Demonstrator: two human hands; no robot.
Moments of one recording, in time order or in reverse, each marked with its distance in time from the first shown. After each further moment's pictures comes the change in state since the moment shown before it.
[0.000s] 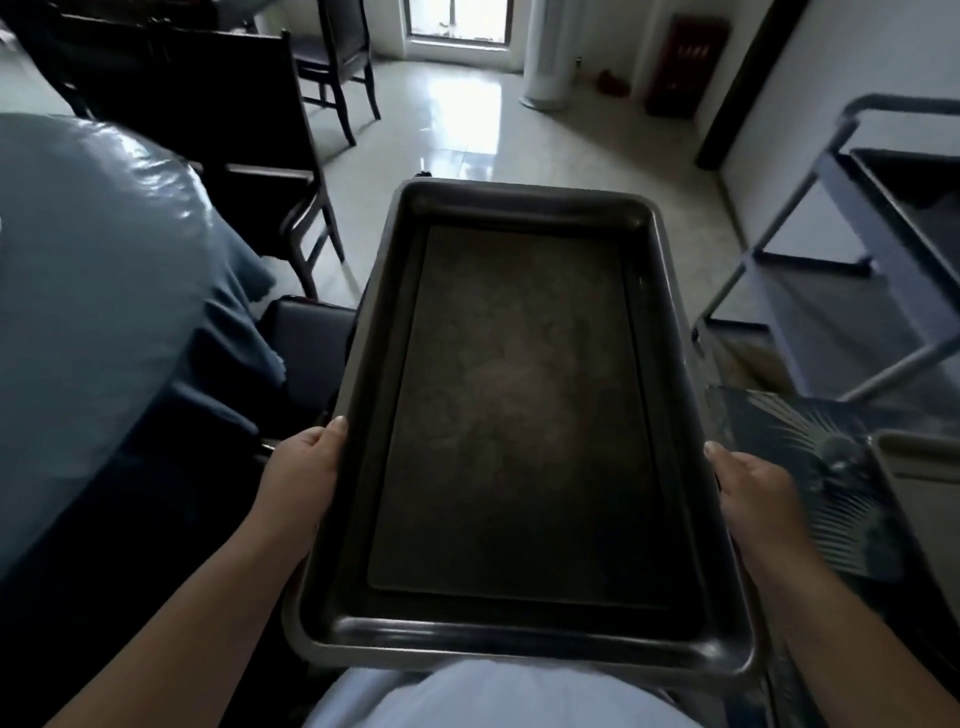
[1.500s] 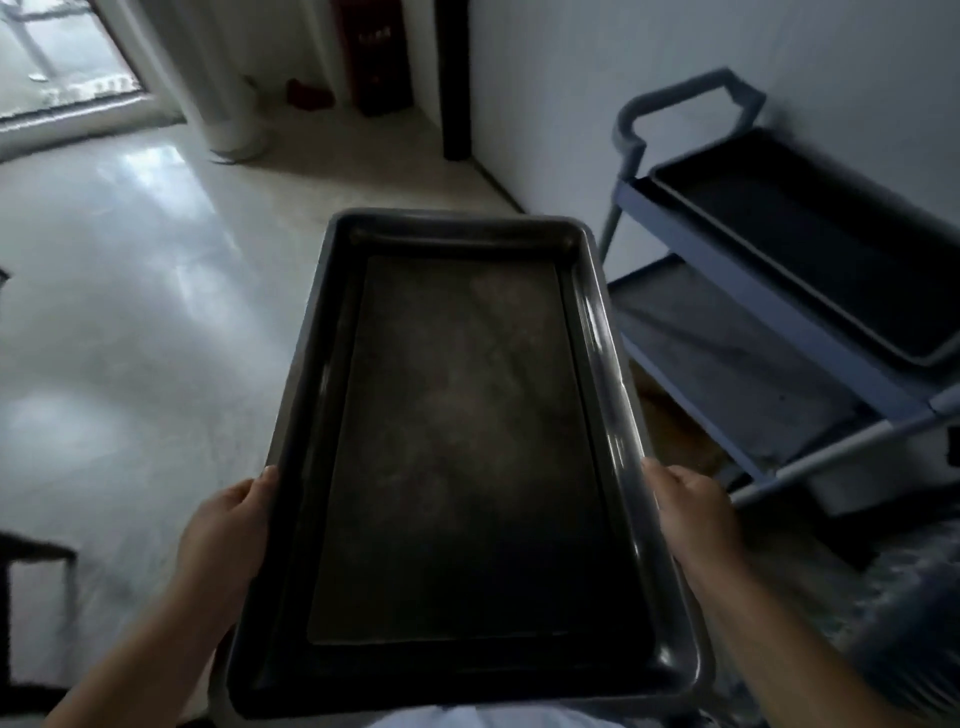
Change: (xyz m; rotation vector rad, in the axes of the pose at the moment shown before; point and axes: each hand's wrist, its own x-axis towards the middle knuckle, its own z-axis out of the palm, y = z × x) left_hand 0.566 0.363 0.436 0.482 -0.356 0.259; right_hand 0.550 -0.114 0.066 0.101 0.403 0.436
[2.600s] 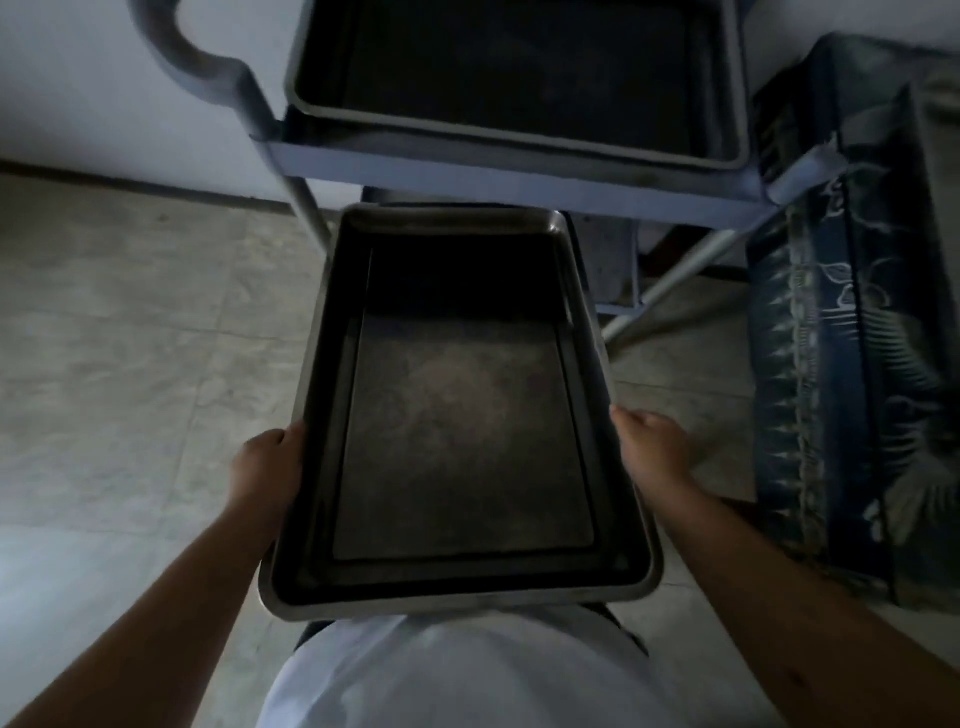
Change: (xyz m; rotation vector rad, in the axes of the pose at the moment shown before) left_hand 0.343 0.227 0.399 0.704 -0.782 0.465; right_hand 0.204 0.034 0.065 0.084 0.505 0.841
